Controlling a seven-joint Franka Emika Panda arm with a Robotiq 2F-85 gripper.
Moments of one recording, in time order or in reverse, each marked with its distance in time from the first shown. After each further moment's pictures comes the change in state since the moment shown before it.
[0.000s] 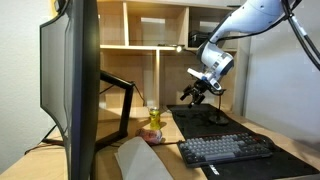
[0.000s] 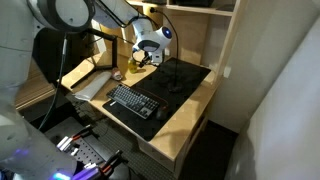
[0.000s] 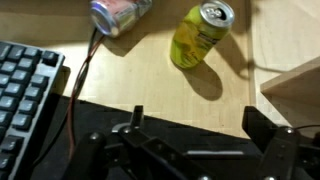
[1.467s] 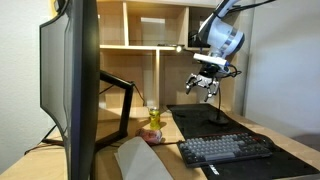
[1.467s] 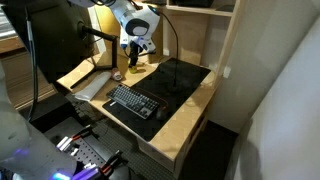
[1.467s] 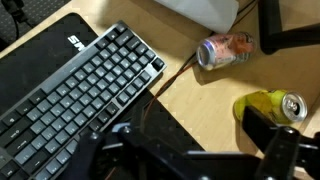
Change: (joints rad) arm 0.014 -0.316 0.010 -0.248 -0.343 -0.191 -0.280
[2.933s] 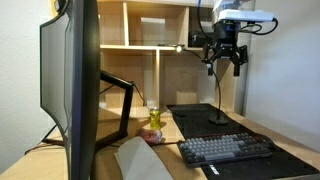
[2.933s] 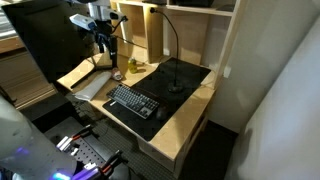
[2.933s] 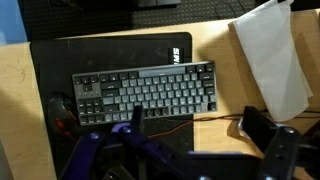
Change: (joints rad) arm 0.067 -0.592 0.099 -0.378 -0.464 -0.103 -0.240
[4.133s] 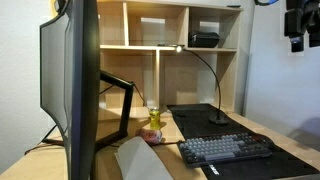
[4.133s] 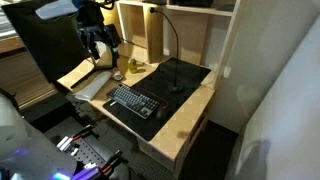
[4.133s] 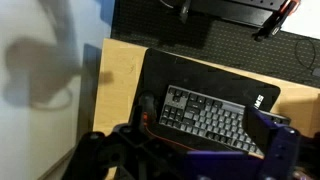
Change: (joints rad) arm -0.091 -0.486 -0.135 -0.214 -0.328 -0.179 -0.469
